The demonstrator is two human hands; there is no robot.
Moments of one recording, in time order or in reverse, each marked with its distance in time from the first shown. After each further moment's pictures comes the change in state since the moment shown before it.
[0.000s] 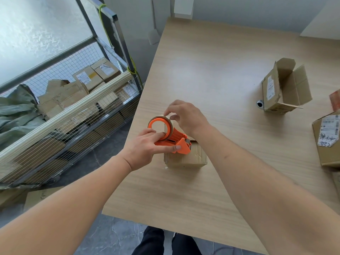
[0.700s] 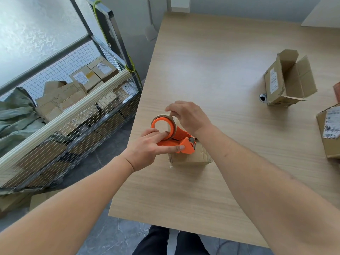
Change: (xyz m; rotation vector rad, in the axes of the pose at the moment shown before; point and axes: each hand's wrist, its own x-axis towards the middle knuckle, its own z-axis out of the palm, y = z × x) left_hand -0.005 -0.009 0.002 -0.033 -0.022 0.062; right_hand 0.004 0.001 0.013 -0.062 0.098 -0.109
